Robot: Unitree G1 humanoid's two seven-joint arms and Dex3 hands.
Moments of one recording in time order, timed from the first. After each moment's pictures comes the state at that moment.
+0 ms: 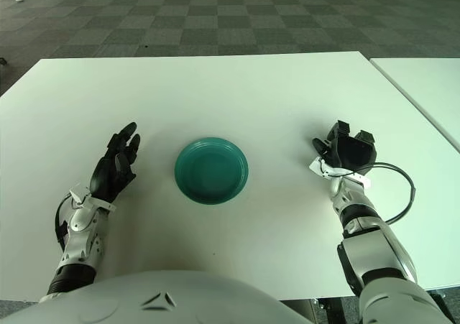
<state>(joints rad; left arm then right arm) 0.10 0.03 0.12 0.32 -0.23 -0.49 -0.40 -0.41 -0.55 0.31 1.18 -0.65 -0.09 -0.86</state>
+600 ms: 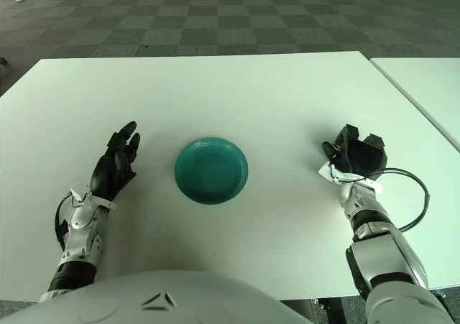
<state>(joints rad) 0.08 0.04 0.13 0.35 -0.23 -0.48 -0.40 -0.37 -0.62 0.30 1.19 -0.63 -0.17 -0.86</state>
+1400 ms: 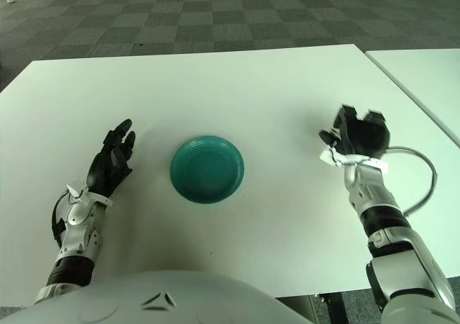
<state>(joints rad) 0.05 0.05 0.15 0.37 -0.23 -0.48 -0.40 -0.31 -0.71 0.26 0.58 -0.72 0.04 -0.65</state>
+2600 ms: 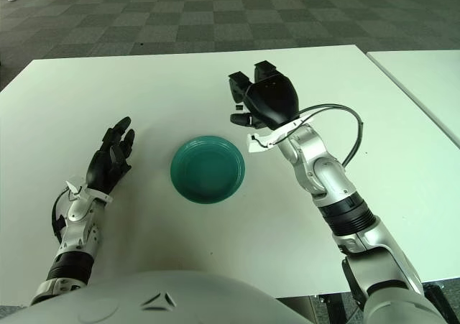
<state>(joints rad) 0.03 0.06 0.15 0.40 -0.26 -0.46 -0.40 -0.35 -0.55 0.36 -0.17 -0.97 -0.05 -0.08</state>
